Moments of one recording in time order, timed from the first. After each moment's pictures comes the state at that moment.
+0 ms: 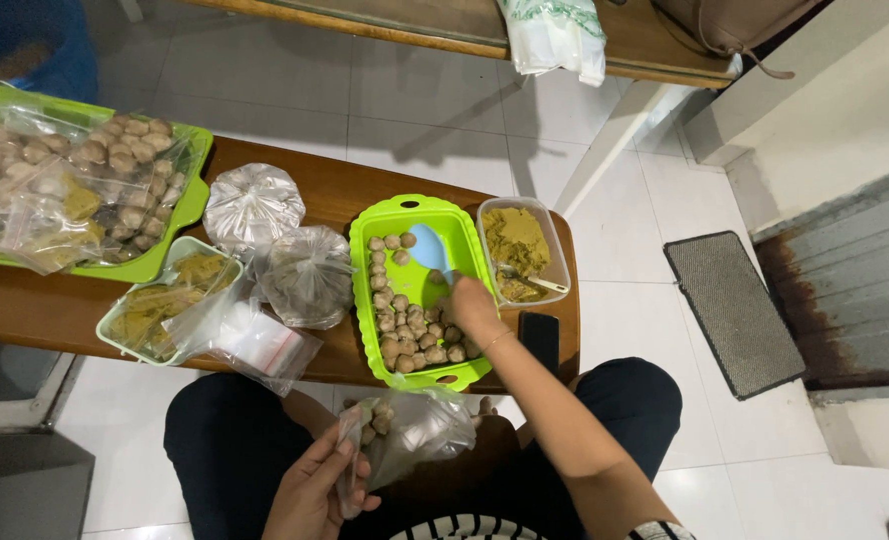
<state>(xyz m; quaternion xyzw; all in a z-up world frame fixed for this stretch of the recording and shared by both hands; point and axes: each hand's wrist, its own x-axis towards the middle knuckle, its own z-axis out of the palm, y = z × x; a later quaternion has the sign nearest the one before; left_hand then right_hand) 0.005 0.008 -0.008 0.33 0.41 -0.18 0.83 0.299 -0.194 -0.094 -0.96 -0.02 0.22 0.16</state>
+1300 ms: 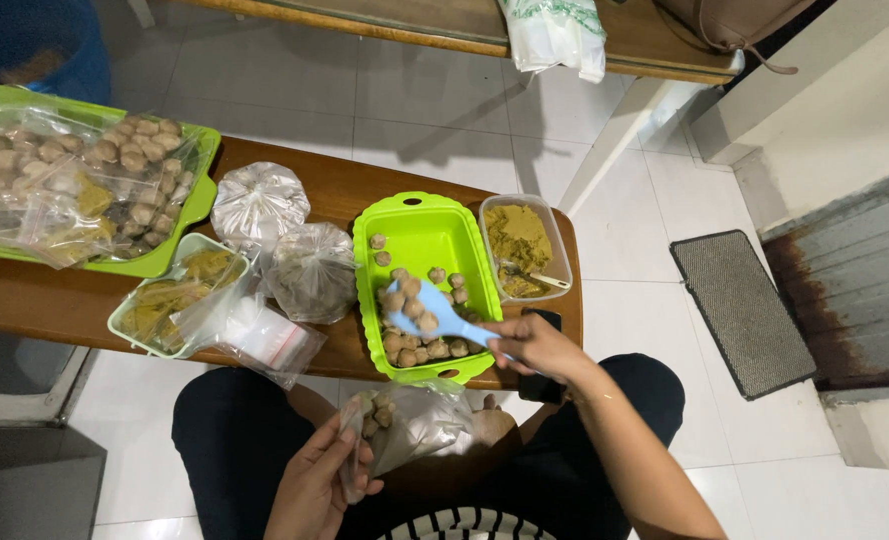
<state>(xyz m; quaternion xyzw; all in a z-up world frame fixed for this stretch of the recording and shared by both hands) 0.003 0.004 -0.008 0.35 0.39 -0.16 0.84 0.209 -0.288 0.026 -0.77 -0.08 0.39 0.51</state>
